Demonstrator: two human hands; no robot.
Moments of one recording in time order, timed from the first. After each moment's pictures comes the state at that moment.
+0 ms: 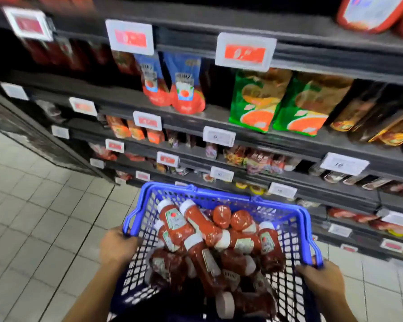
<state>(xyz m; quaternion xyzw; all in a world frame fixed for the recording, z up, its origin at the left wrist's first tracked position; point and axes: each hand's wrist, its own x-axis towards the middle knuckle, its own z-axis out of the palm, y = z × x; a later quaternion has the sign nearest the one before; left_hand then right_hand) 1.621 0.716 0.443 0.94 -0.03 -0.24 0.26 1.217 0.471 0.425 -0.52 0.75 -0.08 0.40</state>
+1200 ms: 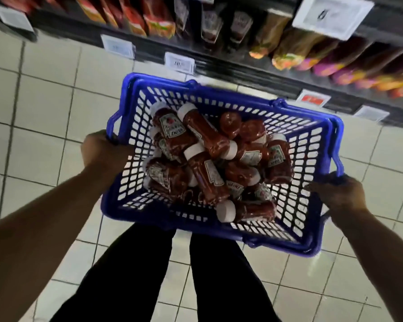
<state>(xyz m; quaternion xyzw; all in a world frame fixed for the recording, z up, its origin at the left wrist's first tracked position) 1.746 0.731 -0.083 0.94 -0.06 -0.27 0.18 1.307 0.512 -0.081 -0.44 0.81 -0.01 0.40</state>
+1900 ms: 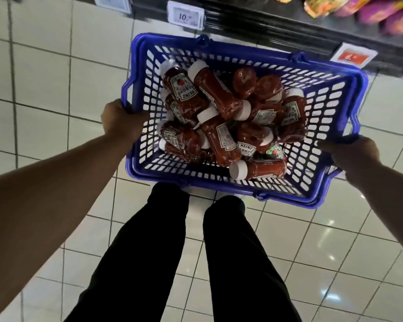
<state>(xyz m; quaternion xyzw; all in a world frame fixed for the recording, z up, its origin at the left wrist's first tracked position) 1.750 0.714 -0.147 0.94 -0.05 -0.30 0.16 1.337 0.491 -0.129 -0.45 0.80 0.08 0.39</state>
